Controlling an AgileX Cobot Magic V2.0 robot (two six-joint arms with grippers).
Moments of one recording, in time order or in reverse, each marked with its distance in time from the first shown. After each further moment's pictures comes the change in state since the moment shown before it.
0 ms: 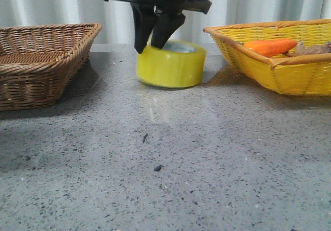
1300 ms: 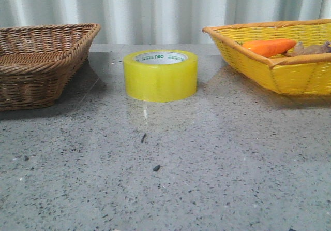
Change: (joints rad) left arm -0.100 0.922 -0.878 -0.061 0.375 0.155; right arm 0.000 -1.527 0.905 -0.053 -0.262 -0.012
